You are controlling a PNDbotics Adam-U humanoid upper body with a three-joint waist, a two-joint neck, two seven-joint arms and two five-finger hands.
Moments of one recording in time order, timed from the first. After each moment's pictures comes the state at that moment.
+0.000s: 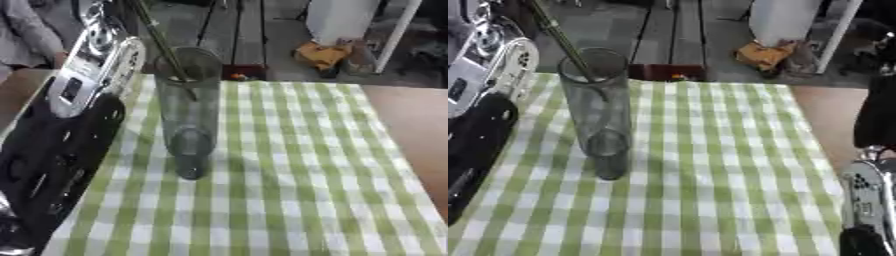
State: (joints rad) left arm -1.19 0.25 -0.22 -1.36 0.42 0.04 0.59; right arm -0.50 -0.15 -0.17 -1.98 -0.33 -0.43 -0.15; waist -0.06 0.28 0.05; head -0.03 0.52
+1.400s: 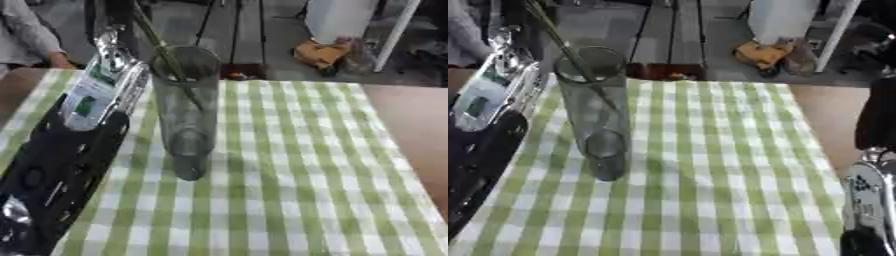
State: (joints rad) left arm -1.18 0.23 -0.21 -1.27 0.28 0.05 0.57; right arm -0.51 -0.15 -0.18 -1.98 -0.31 -0.43 -0.16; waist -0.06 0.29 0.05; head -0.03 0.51
